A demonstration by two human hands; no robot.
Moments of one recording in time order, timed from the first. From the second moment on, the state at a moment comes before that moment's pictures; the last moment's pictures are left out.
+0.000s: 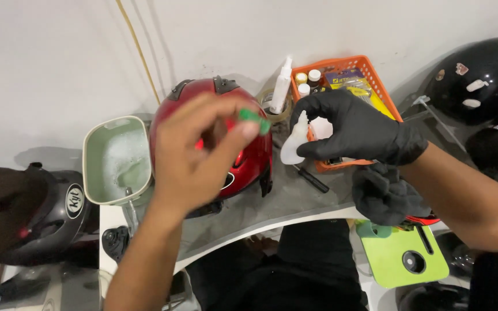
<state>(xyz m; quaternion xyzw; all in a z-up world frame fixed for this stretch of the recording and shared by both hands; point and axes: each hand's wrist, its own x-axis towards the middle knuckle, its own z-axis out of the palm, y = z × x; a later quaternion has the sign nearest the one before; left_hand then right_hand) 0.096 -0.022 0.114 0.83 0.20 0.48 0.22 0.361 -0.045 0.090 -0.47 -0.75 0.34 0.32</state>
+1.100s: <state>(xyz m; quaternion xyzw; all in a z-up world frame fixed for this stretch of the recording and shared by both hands) 0.099 -0.006 0.158 0.87 0.14 0.44 0.19 0.325 -0.058 0.102 -0.41 -0.77 0.19 0.45</state>
